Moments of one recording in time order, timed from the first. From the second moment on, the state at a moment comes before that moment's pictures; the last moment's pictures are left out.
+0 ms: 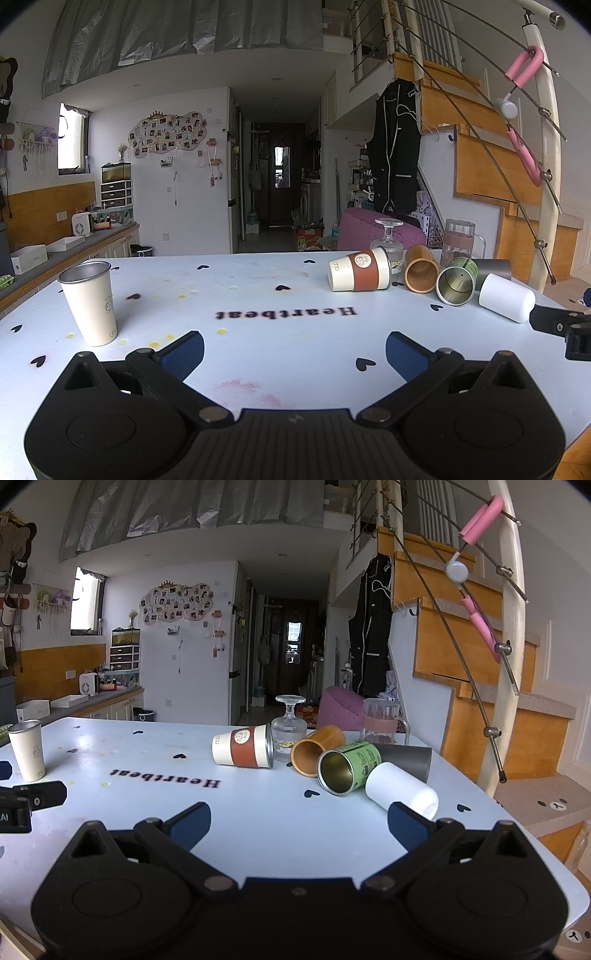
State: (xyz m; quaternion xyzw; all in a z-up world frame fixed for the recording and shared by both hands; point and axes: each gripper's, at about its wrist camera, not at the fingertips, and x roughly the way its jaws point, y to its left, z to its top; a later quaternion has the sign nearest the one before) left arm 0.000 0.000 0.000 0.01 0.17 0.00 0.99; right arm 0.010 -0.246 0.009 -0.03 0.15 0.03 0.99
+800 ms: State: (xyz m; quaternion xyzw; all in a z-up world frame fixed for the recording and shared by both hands) left arm 0.000 0.000 0.000 0.01 0.17 0.00 0.99; right arm 0.016 -0.245 0.002 -0.03 0.15 0.03 0.99
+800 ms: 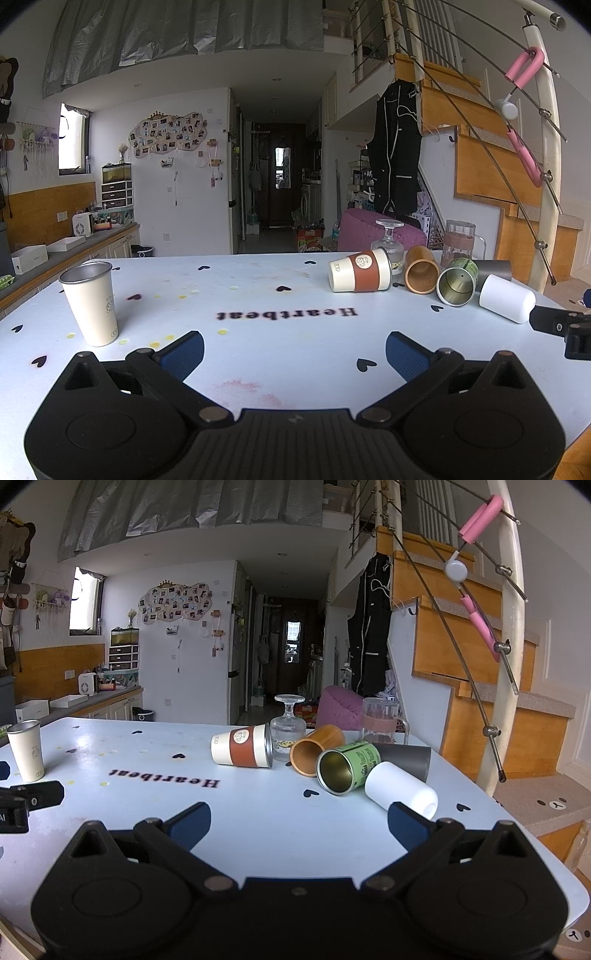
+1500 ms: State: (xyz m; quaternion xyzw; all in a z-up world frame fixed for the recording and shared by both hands) left arm 0.000 0.000 0.000 0.01 0.16 0.00 0.99; right arm 0.032 -0.260 0.007 -0.03 0.15 0.03 0.99
